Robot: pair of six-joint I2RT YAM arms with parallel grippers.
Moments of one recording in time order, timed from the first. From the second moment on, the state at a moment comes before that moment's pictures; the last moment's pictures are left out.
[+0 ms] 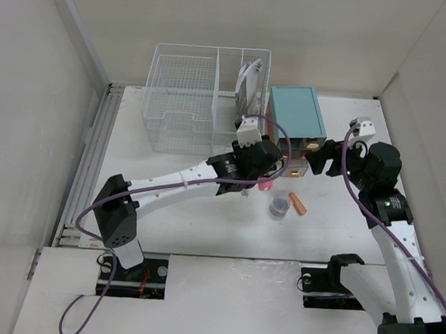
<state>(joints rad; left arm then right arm) -1.09 1.65 1.39 -0.44 -0.66 -0.98 0.12 0.81 0.90 -0.38 -0.37 0.16</state>
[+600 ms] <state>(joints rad) -0.98 2.08 1.97 -0.34 -0.65 -0.73 0.09 0.71 0.85 -0.24 0.01 0.16</state>
